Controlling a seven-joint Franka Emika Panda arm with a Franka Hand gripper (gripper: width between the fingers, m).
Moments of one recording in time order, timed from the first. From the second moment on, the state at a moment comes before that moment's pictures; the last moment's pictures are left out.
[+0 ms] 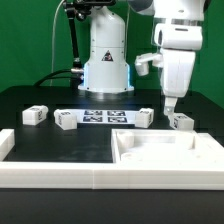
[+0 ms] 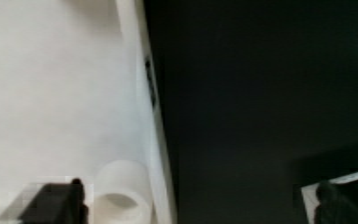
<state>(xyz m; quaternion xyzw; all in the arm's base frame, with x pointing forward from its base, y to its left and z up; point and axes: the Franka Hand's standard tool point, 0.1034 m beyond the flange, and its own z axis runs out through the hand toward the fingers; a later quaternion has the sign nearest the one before) 0.473 0.096 0.071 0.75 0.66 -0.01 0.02</state>
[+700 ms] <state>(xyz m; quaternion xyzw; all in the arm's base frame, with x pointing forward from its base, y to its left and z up) 0.460 0.112 0.060 0.92 0.40 0.01 0.01</state>
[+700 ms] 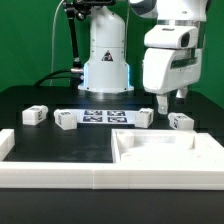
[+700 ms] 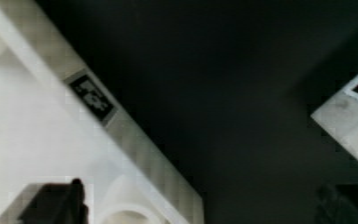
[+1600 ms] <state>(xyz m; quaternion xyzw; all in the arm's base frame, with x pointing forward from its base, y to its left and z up) 0.447 0.140 0.048 0.99 0.15 0.00 -0.02</state>
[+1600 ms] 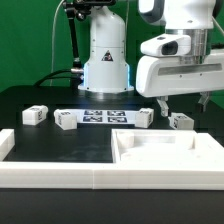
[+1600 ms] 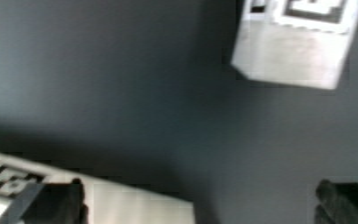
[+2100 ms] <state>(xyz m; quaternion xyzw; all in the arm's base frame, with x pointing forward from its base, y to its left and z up) 0.439 0.143 0.048 0.98 0.16 -0.10 0.00</state>
